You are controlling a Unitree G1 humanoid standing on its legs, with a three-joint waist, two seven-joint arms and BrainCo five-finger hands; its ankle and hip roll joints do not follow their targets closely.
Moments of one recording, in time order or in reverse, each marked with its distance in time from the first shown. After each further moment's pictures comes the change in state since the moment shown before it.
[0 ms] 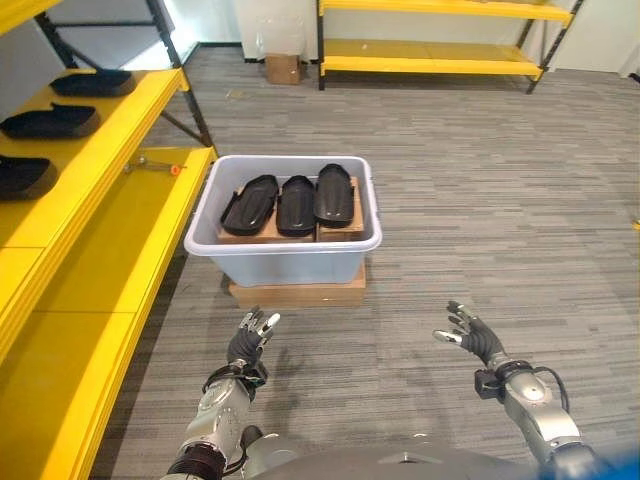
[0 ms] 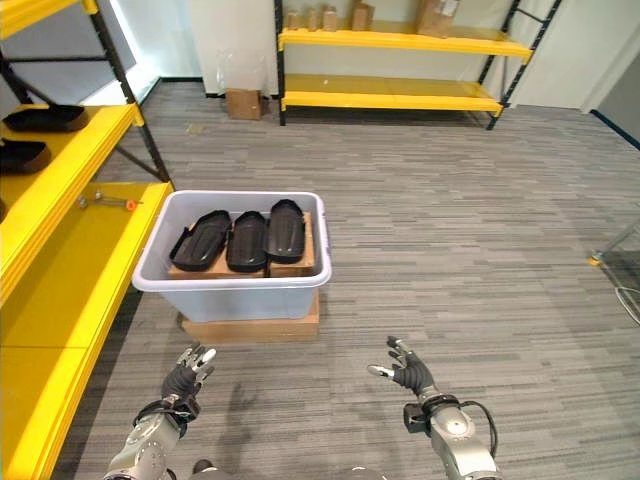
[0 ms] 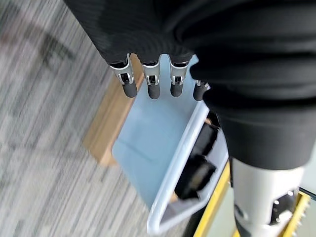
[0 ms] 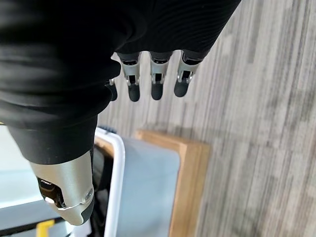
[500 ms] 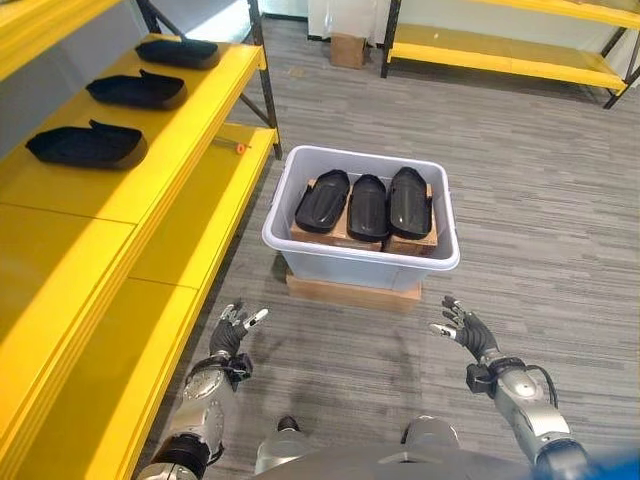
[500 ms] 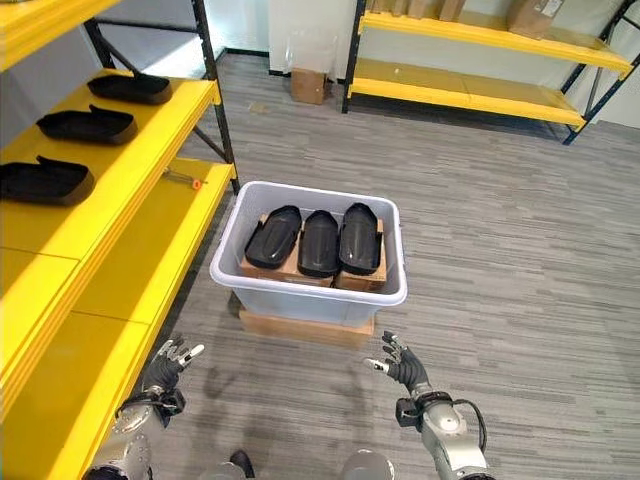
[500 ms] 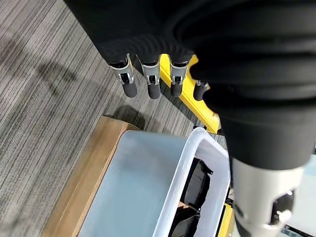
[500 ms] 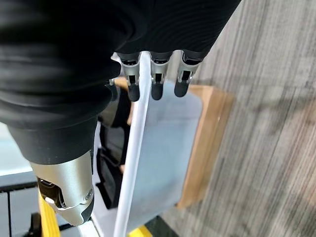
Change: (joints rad) left arm -0.027 0.079 0.002 -0.004 0.080 -0.046 0.081; right arm -0.048 0.036 0.052 -0.037 0.048 -0.022 -0.030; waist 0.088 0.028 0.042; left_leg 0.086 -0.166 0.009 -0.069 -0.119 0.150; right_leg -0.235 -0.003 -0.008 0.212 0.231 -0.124
